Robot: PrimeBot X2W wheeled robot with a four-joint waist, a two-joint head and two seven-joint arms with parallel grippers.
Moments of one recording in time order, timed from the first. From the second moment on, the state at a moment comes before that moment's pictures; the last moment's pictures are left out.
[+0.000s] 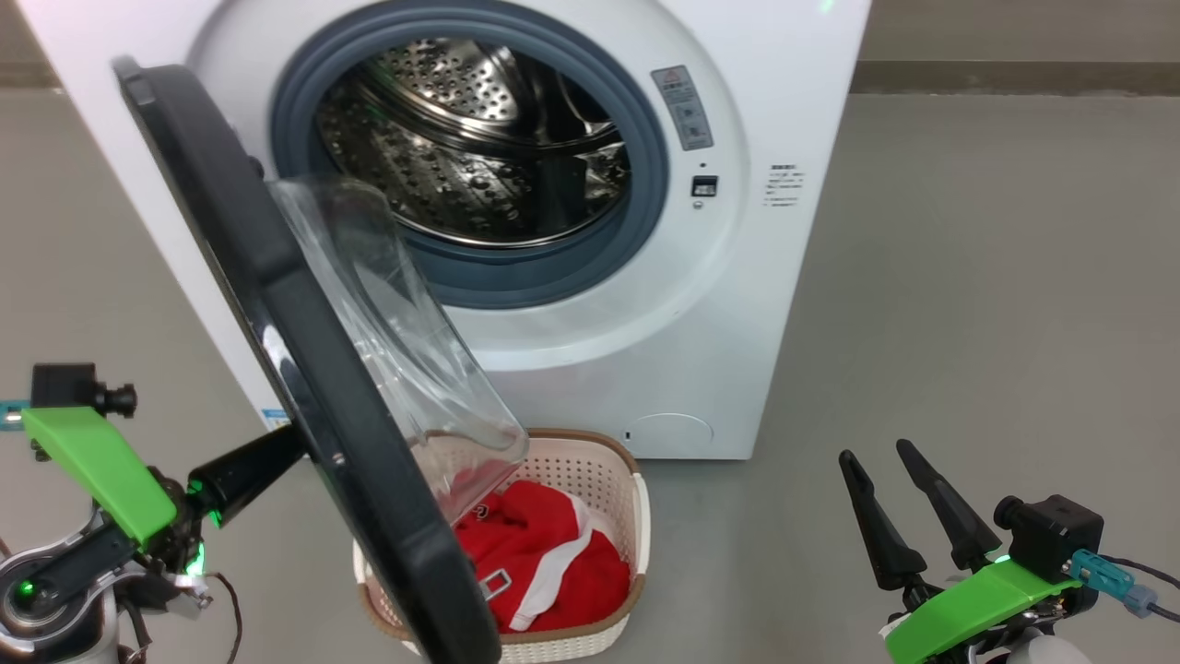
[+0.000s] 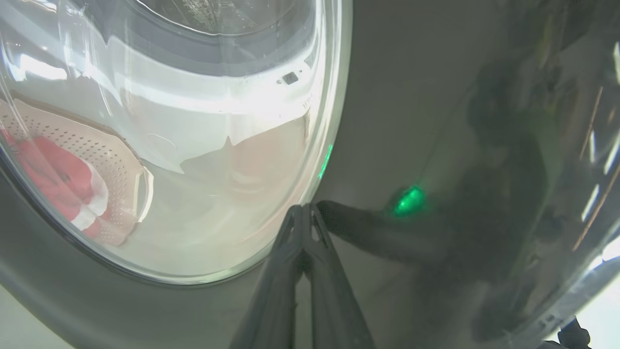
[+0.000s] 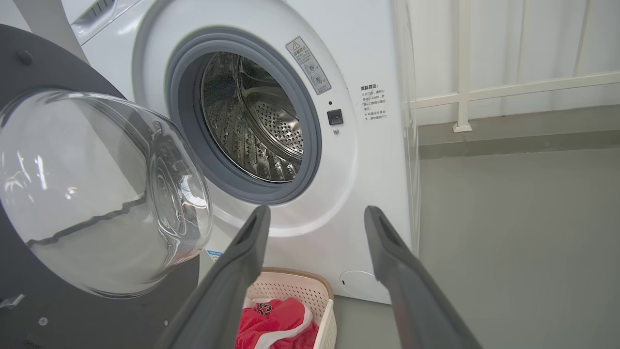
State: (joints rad) left arm -0.34 0.11 0.19 0.06 -1.30 0.02 1.17; right arm -0.12 -0.22 0.20 0.25 0.50 0.13 -0.25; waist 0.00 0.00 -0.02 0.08
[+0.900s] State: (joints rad) left arm -0.42 0.08 0.20 0.12 -1.21 -0.08 0.97; right arm -0.12 -0.22 0.20 0.25 0.50 0.13 -0.25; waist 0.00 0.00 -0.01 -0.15
